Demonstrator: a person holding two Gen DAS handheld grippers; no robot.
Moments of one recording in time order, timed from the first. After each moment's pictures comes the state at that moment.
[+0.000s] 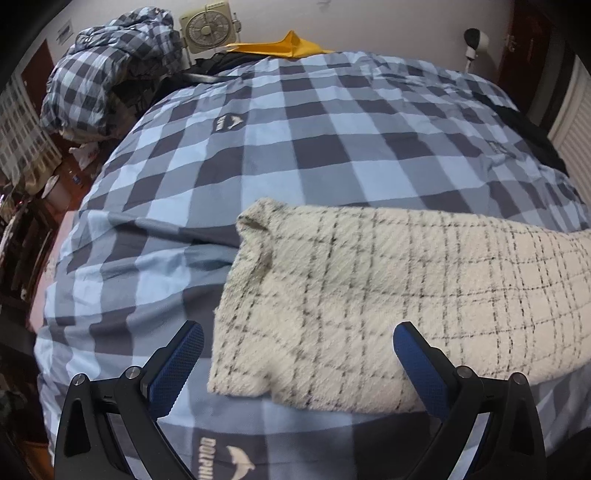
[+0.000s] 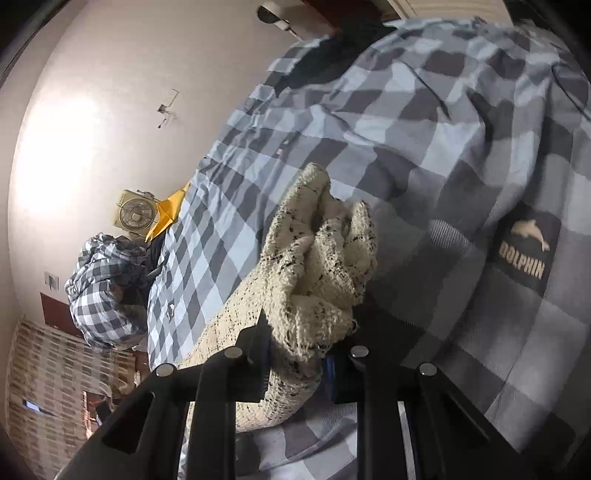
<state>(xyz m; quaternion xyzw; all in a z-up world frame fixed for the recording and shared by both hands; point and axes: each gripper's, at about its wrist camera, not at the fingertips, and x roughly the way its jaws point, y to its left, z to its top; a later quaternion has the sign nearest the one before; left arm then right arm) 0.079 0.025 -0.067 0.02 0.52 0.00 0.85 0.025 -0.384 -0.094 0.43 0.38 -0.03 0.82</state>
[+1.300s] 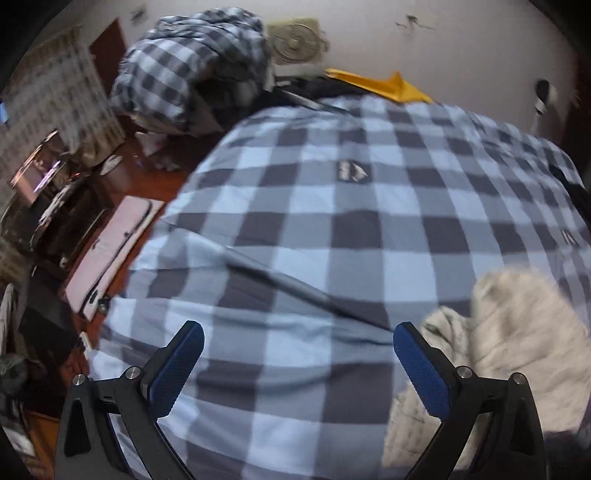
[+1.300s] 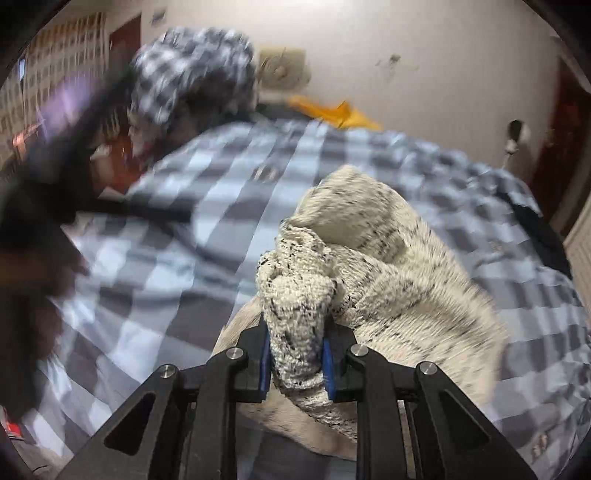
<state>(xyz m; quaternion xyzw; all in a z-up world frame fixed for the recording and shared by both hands) 0.120 0.172 -0.005 -0.02 0.47 0.14 0.87 0.108 -0.016 -0.092 -0.08 0.41 0.13 0.90</state>
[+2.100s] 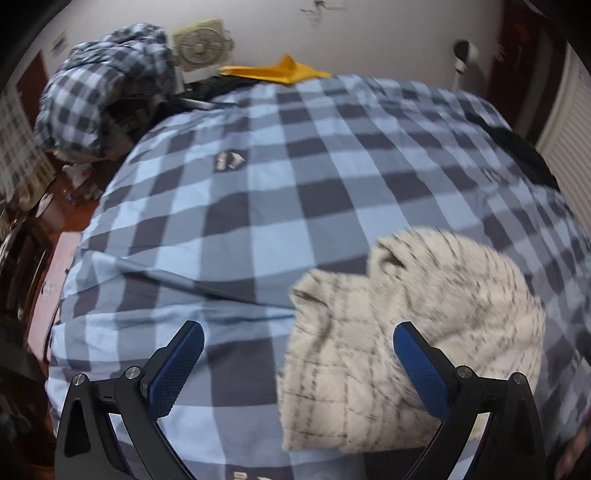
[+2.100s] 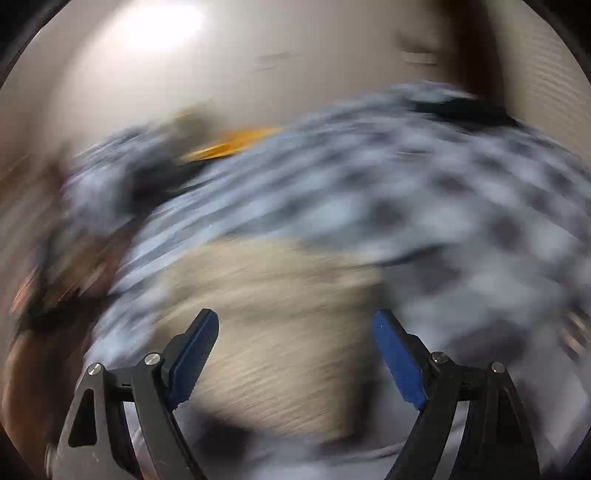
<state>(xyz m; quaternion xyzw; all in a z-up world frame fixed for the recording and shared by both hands) 0.112 0.039 -0.032 0.03 0.50 -0.02 0.87 0.066 -0.264 -0.089 0.21 0.40 0.00 0.89</state>
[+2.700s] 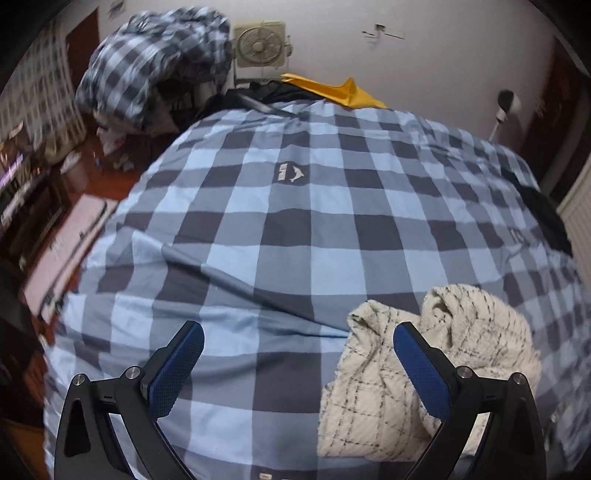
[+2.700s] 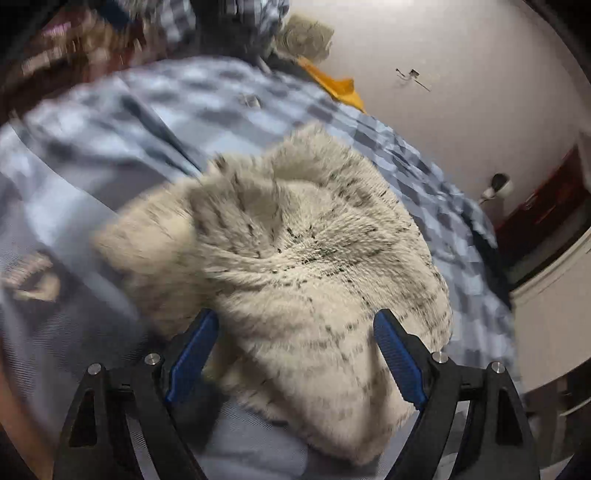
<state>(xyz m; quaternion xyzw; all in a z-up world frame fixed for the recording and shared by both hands) 0.110 0.123 -0.004 -0.07 0.47 0.05 0.88 0.061 -0.035 -0.141 -0.30 0.40 0.03 0.87</state>
